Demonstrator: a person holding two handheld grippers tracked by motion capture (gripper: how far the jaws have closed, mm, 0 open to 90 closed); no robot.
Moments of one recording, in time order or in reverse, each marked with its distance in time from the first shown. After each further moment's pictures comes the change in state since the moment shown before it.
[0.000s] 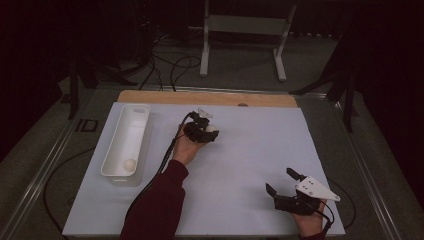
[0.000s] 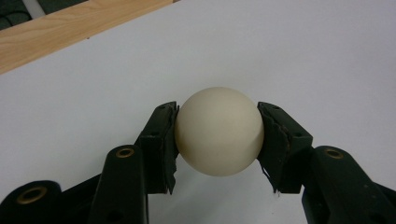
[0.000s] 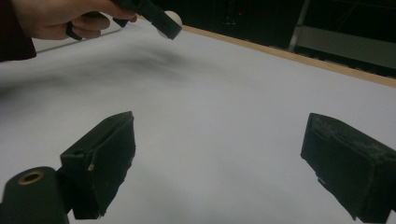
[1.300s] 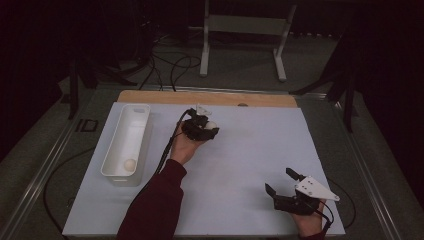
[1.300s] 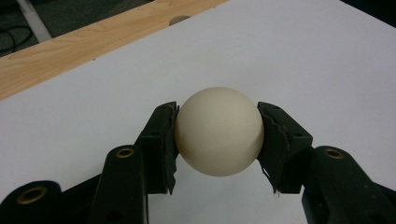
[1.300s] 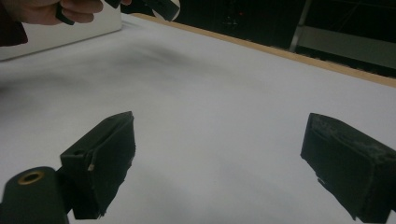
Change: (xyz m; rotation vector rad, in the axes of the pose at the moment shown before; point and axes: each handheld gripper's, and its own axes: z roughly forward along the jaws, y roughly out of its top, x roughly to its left) left arm -0.003 0.010 -0.021 -0.041 -0.013 0.009; right arm 0.001 0.000 0.001 0.002 0.004 -0.004
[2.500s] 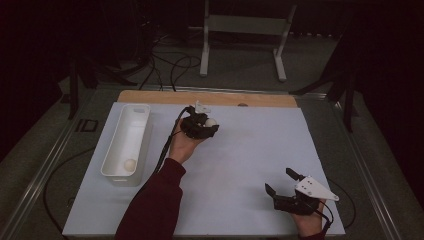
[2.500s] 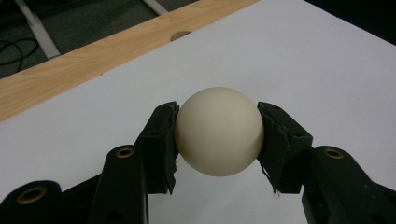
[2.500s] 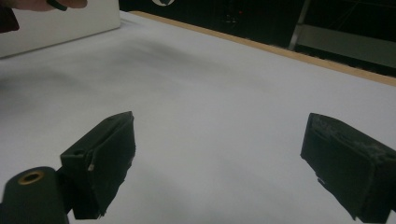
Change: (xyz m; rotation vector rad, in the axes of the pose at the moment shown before) left arm -0.002 0.008 -0.014 -0.037 0.007 0.012; right arm 0.000 0.000 0.001 0.005 -0.002 -0.003
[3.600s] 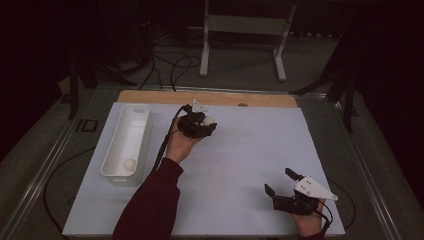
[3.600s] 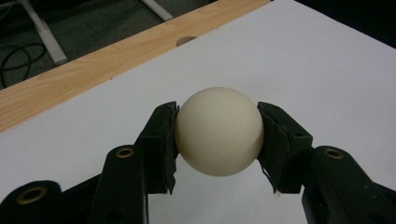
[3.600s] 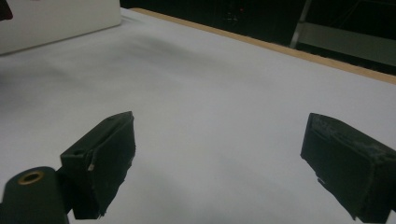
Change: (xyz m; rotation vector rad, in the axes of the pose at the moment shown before) left arm 0.003 0.002 -0.011 -0.013 0.014 0.009; right arm 0.001 0.000 0.001 0.010 0.001 -0.005
